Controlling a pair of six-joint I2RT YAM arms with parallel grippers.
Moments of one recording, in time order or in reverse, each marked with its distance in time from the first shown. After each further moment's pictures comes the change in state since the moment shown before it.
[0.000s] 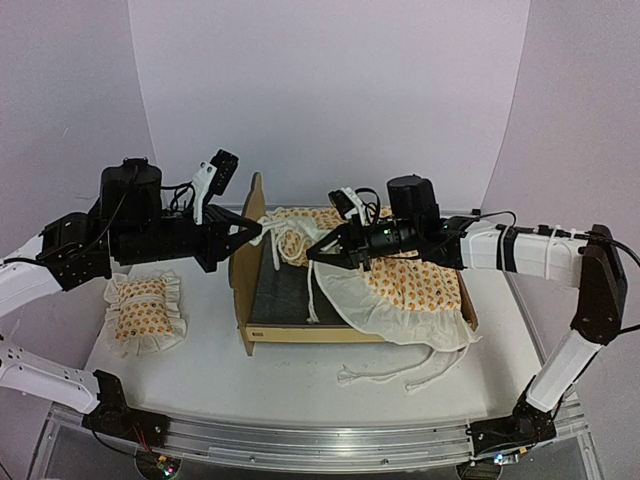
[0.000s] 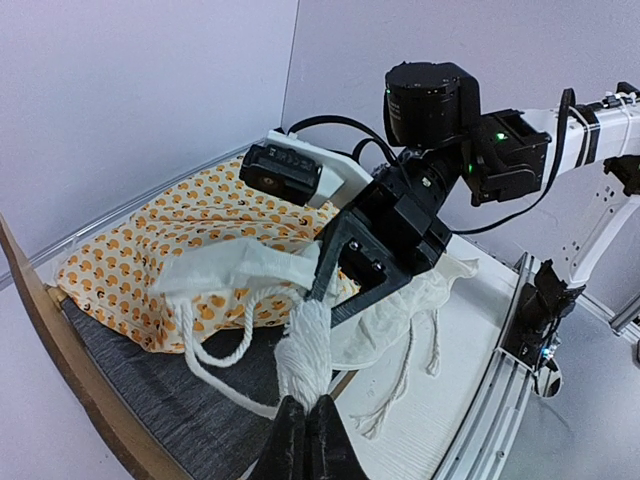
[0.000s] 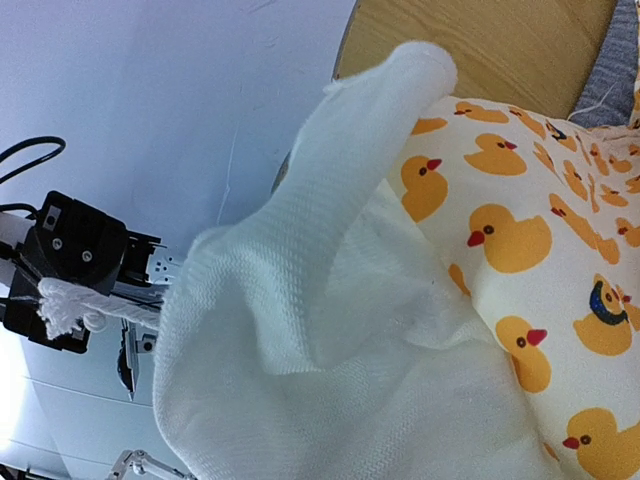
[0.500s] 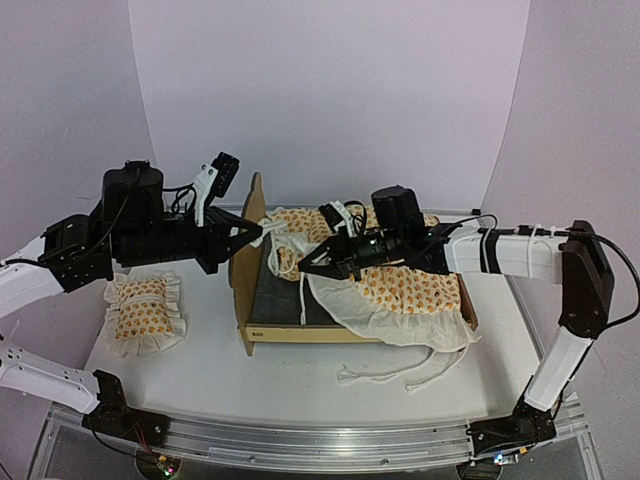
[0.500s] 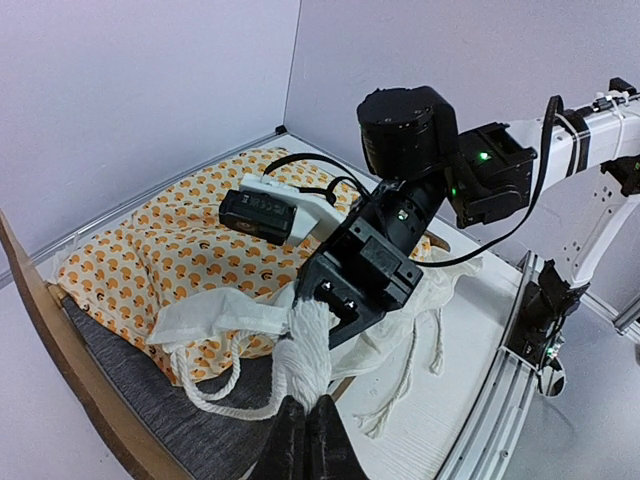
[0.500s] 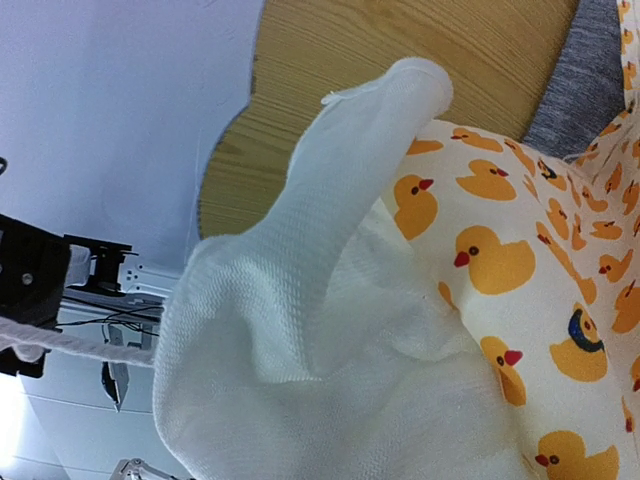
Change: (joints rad) left arm 0.000 0.000 -0.015 0.013 -0.006 0.002; right arm 0.039 0.078 0.017 0.006 0.034 0.013
